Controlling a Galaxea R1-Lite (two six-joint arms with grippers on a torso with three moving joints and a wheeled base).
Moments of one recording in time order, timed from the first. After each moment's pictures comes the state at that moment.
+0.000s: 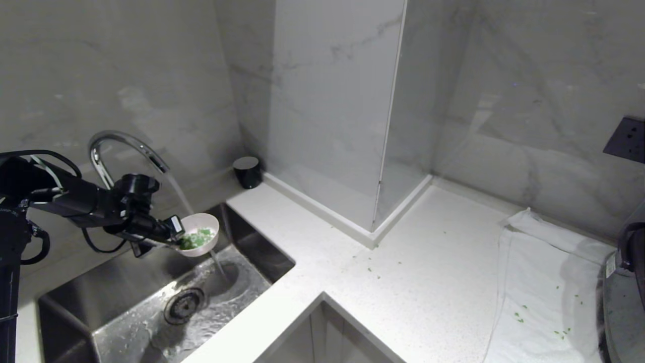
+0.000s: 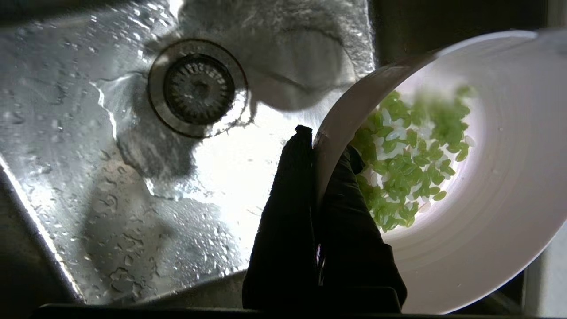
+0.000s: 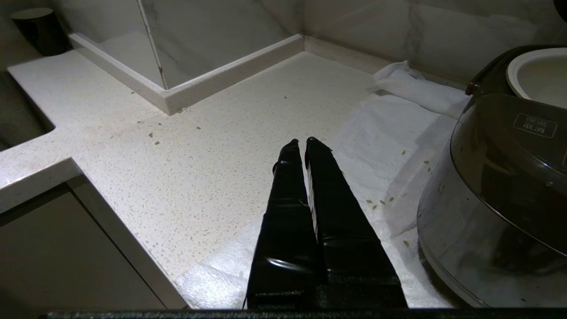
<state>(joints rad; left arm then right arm) 0.16 2.32 -1.47 0.13 -0.10 -0.44 0.00 0.00 0.00 0.01 0.00 -0.01</state>
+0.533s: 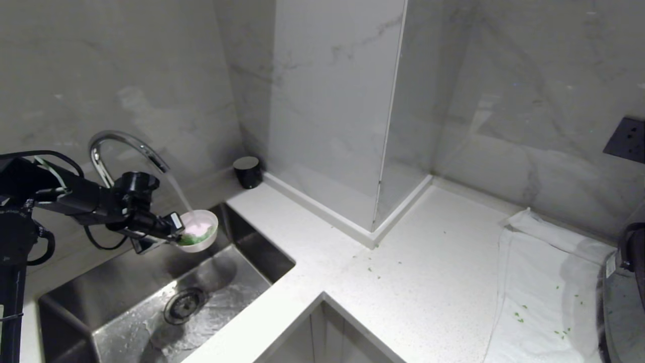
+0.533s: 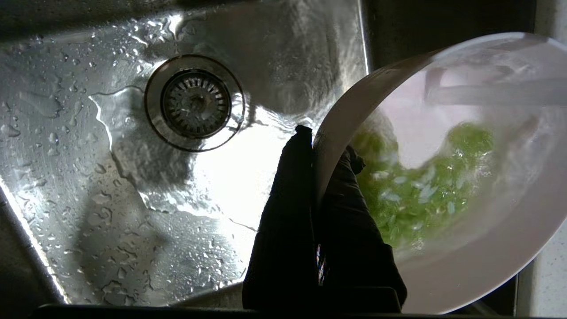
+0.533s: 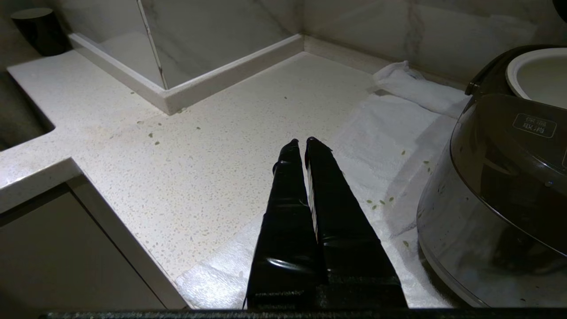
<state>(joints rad) 0.17 2.35 -1.52 0.13 -0.10 -0.46 0.00 0.00 0.00 0.01 0.00 -0.01</state>
